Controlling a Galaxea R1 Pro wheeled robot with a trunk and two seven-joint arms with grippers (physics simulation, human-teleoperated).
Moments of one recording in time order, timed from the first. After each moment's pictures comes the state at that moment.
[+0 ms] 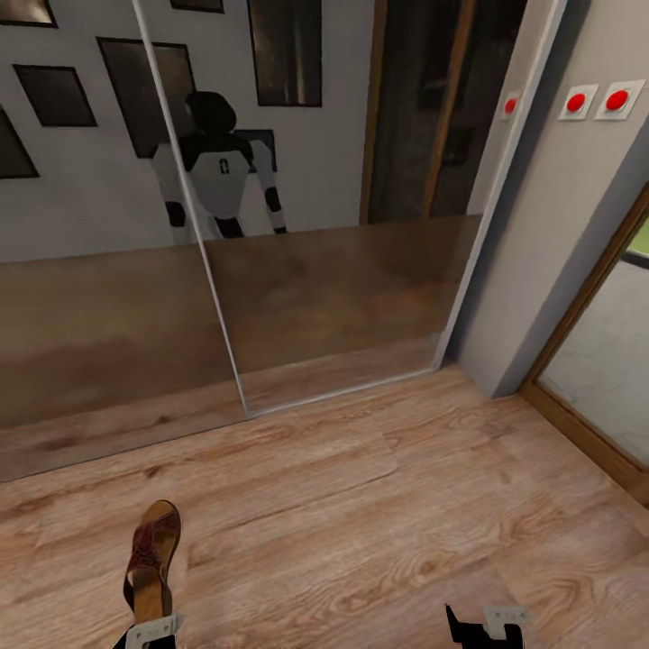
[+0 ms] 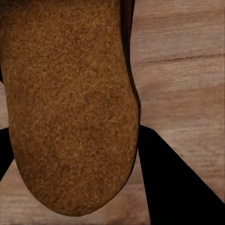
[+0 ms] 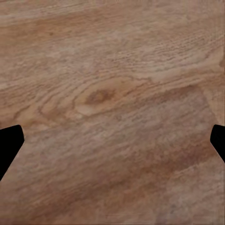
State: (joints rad) left arm -0.25 0.05 0.41 -0.31 -0.15 -0.54 -0.09; right arm -0.40 -0.11 0.13 -0.06 -0.18 -0.57 0.05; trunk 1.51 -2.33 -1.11
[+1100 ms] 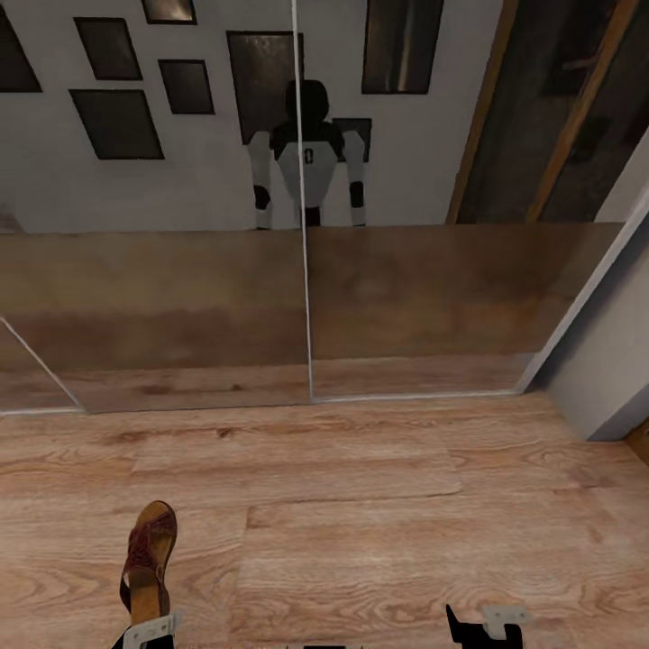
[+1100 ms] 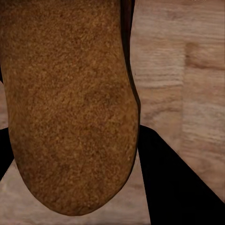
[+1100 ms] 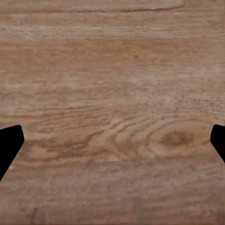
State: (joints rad) left arm -0.25 0.05 0.41 -0.31 -0.13 -0.54 -0.09; right arm -0.40 -0.11 0.13 -0.06 -0.18 -0.57 0.05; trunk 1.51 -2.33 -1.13
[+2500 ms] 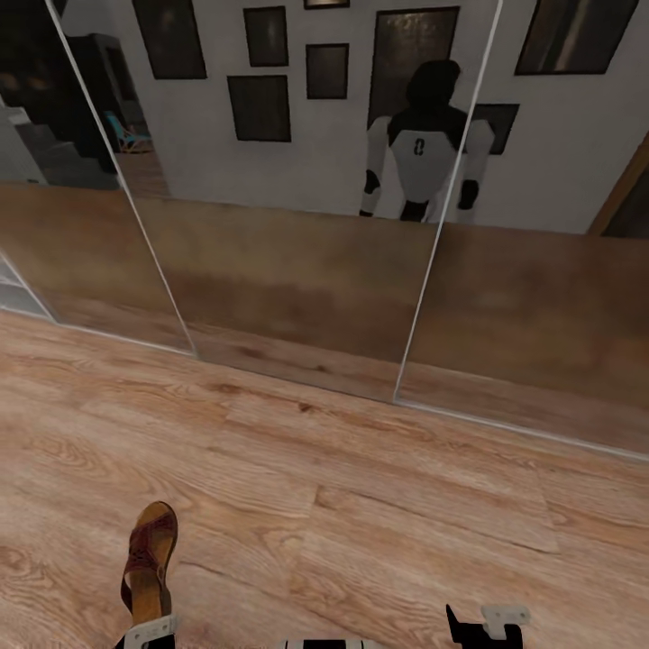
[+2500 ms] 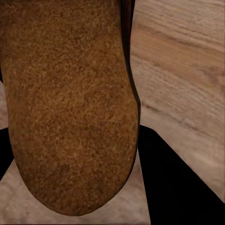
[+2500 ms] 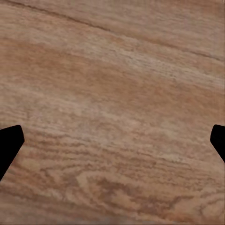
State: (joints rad) left arm -0.25 0.05 0.40 -0.30 -0.10 -0.54 -0.09; right arm -0.40 -0.11 0.13 -0.06 -0.18 -0.57 0.05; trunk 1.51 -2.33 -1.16
